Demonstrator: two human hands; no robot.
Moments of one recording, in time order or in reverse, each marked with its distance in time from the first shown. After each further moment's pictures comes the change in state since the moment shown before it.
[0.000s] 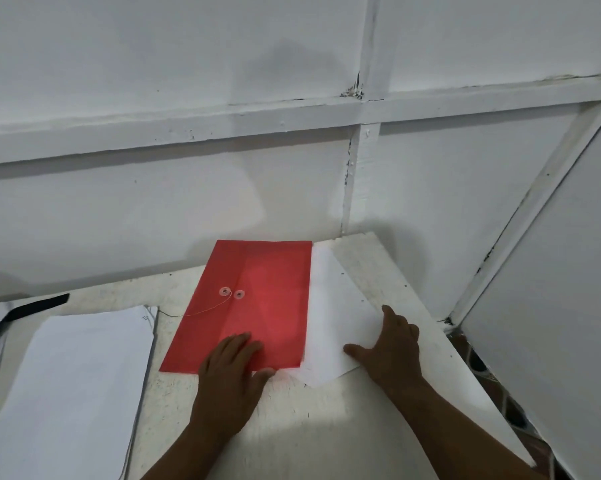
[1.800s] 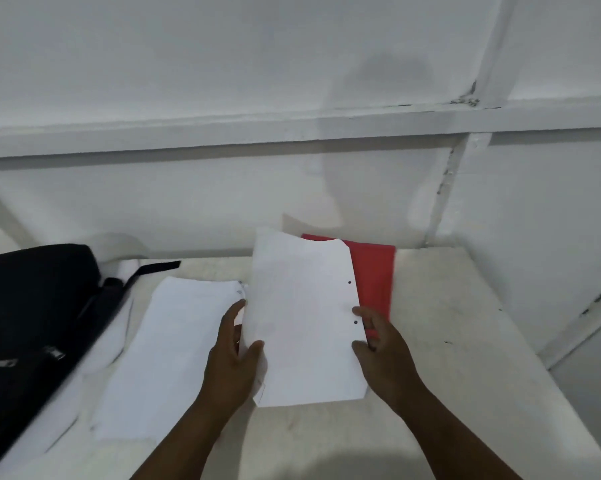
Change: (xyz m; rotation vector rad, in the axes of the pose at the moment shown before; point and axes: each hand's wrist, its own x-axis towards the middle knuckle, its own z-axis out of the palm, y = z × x) left_hand -0.035 -0.029 -0.118 -0.600 0.198 -0.536; right_hand -0.063 -0.105 0.039 0.603 -0.307 -0.357
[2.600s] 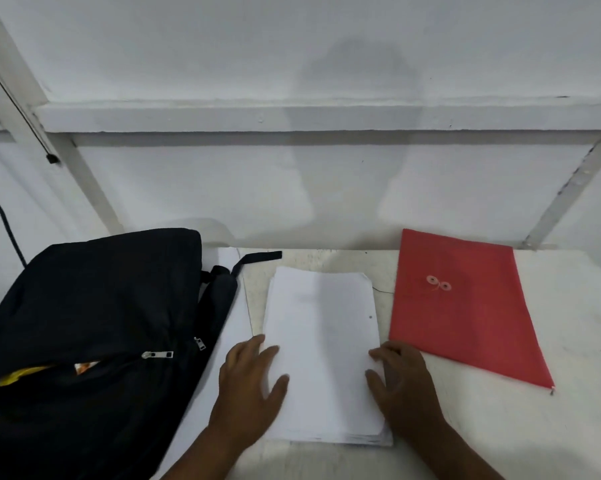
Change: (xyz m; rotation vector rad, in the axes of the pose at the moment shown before) left_hand 0.035 -0.164 -0.198 0.577 -0.068 0.298; right_hand -0.027 -0.008 0.226 -0.465 0.172 -0.314
